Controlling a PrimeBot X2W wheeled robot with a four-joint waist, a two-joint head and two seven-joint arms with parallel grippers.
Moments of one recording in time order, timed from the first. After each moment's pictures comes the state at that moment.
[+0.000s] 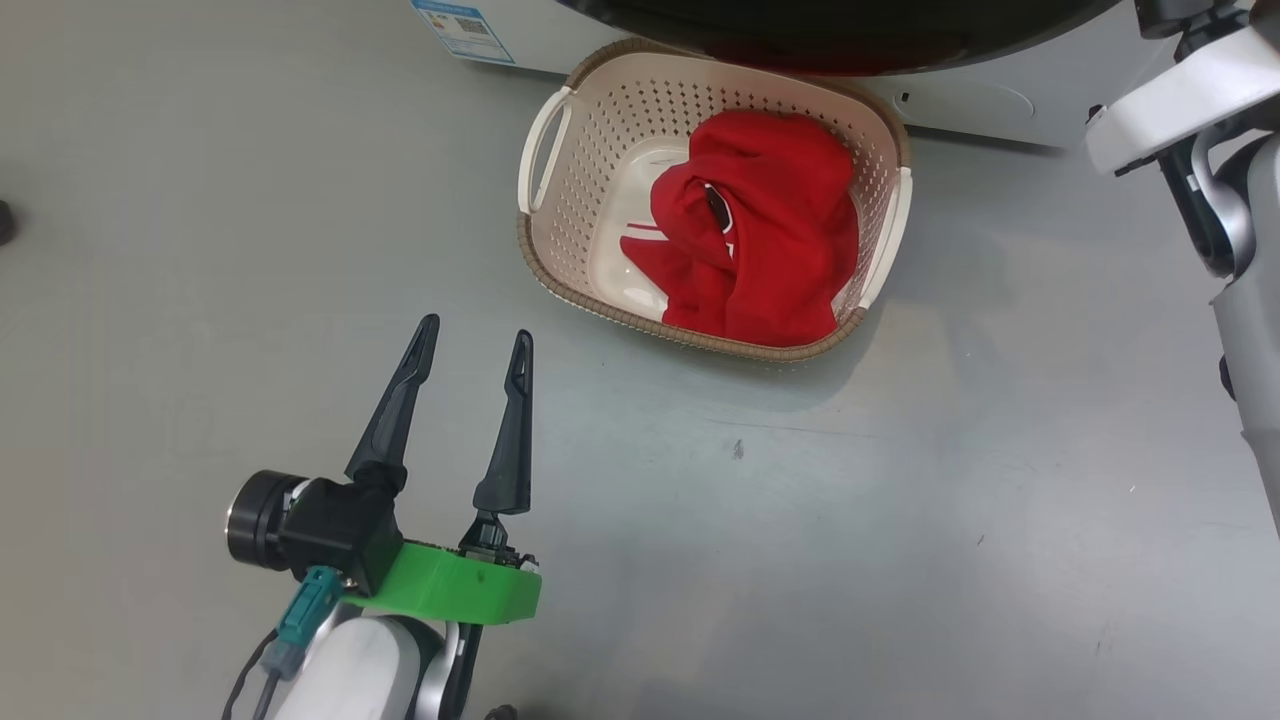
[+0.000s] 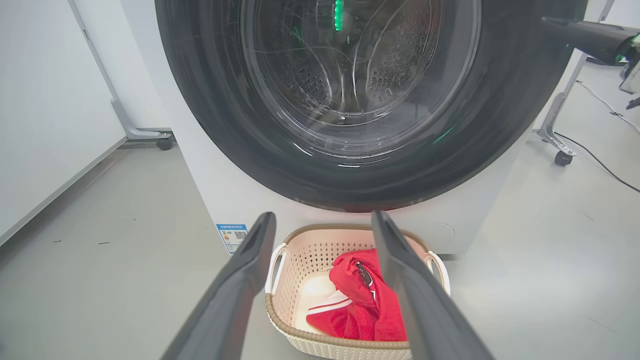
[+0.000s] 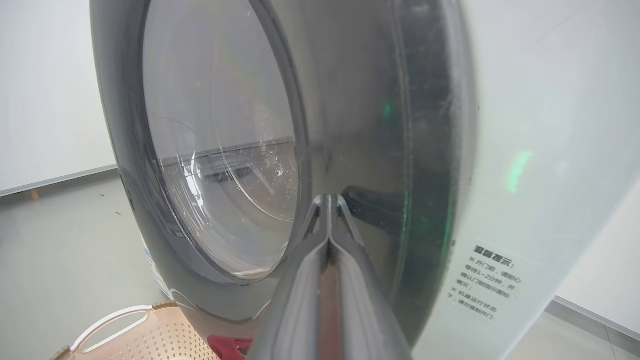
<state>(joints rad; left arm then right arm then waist) -0.19 0.04 -0.40 -0.04 -0.35 0.12 -0.25 -0.86 -0.31 0.26 0.40 0.15 0.13 -0.18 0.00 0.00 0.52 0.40</state>
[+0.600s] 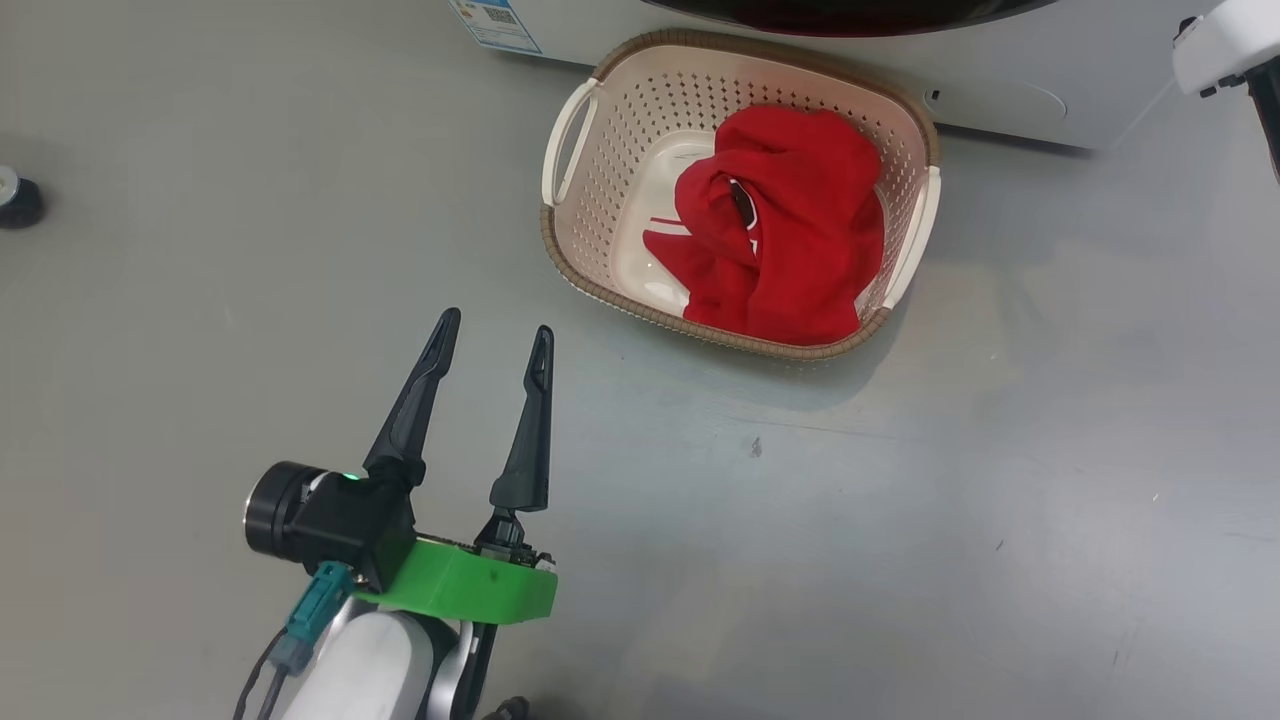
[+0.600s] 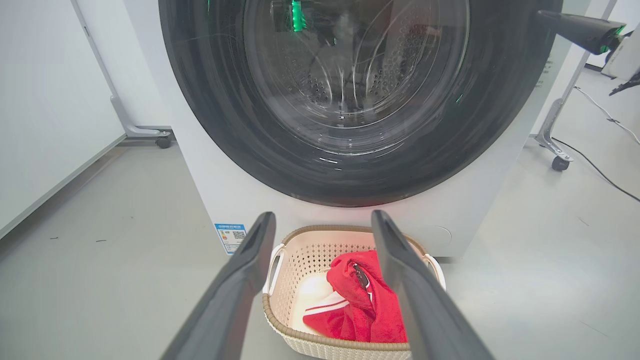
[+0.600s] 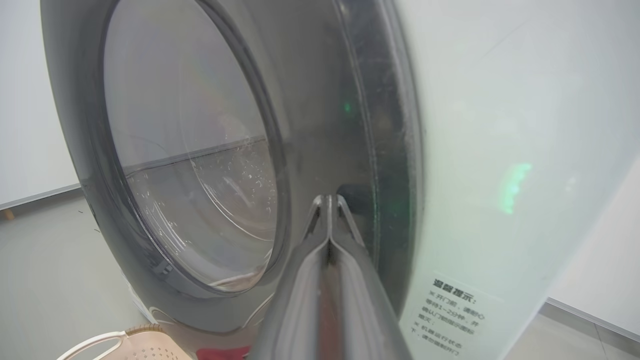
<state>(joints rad) -0.20 0.04 -0.43 -0.04 -0.36 0.12 -0.25 -0.97 -0.36 0.23 0.51 0.18 0.13 -0.19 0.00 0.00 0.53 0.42</state>
